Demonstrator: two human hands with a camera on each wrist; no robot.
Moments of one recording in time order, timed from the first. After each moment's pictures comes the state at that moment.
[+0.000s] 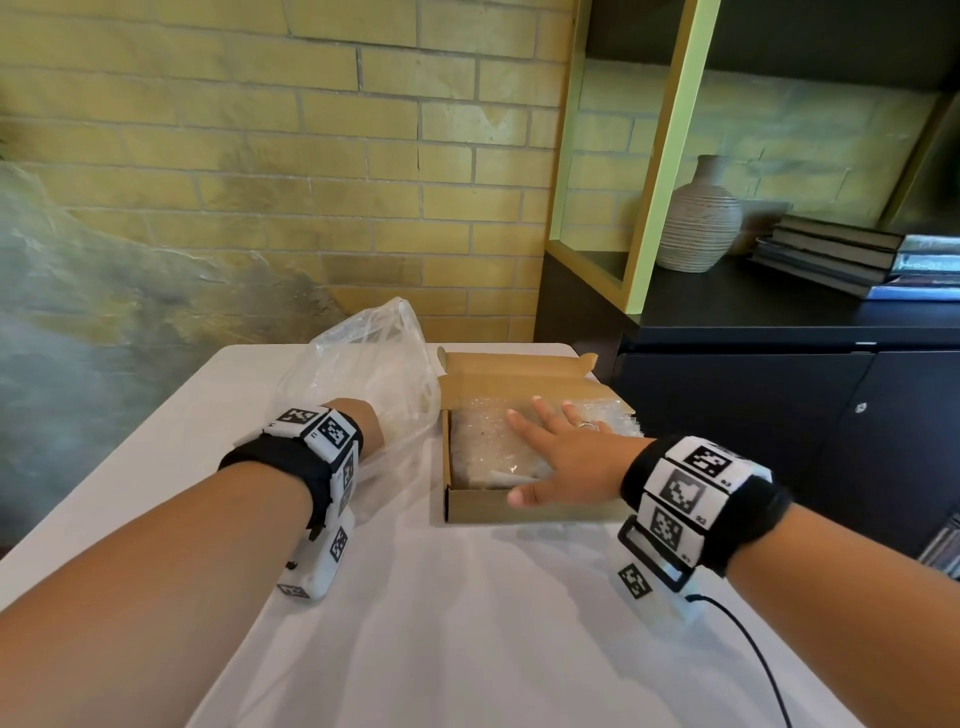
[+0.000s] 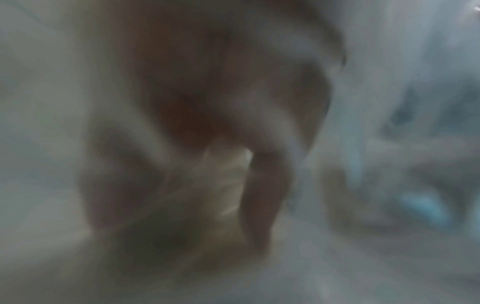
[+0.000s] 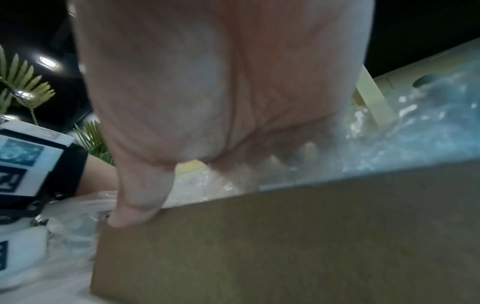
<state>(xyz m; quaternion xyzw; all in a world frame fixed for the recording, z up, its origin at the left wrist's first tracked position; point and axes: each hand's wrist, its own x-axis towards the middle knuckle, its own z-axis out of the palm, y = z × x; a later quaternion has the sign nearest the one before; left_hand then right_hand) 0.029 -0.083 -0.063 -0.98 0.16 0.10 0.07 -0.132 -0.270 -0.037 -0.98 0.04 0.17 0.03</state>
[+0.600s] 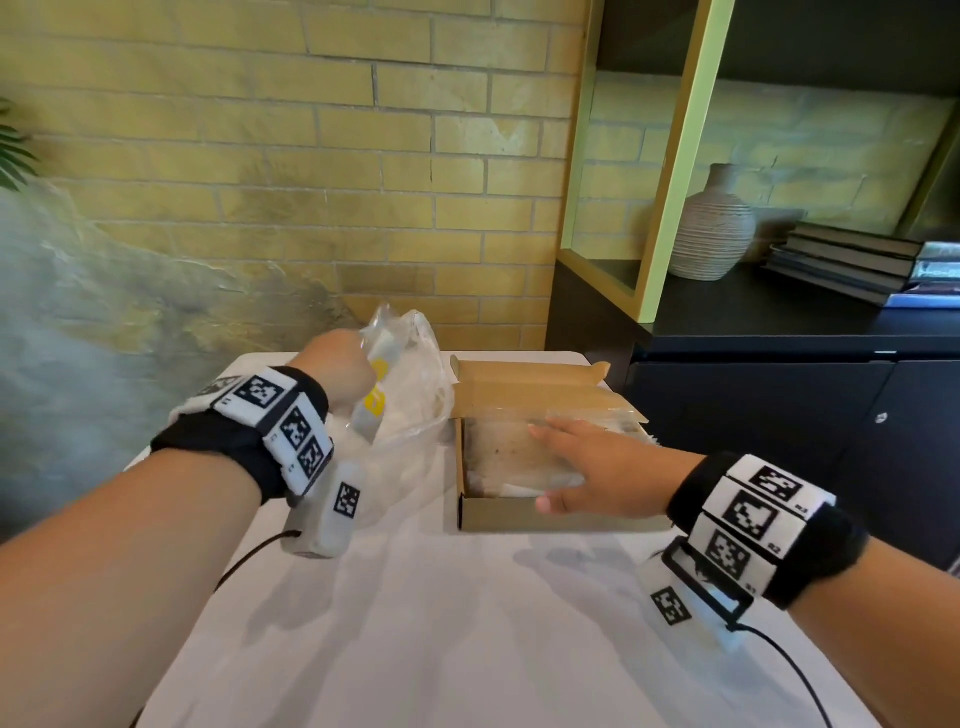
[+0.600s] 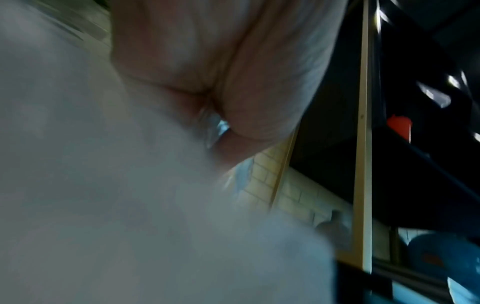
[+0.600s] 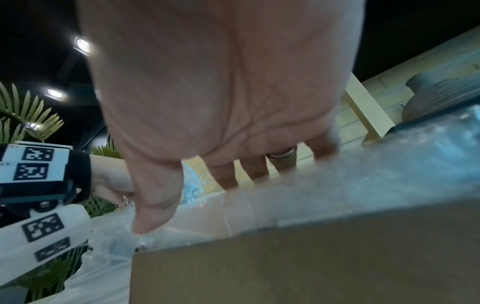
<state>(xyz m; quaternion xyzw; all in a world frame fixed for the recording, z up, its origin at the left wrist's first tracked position) 0.011 -0.060 0.007 -0.96 0.14 0.01 -0.23 -0.153 -0.269 -0.019 -0.99 -0.01 0.11 0.09</state>
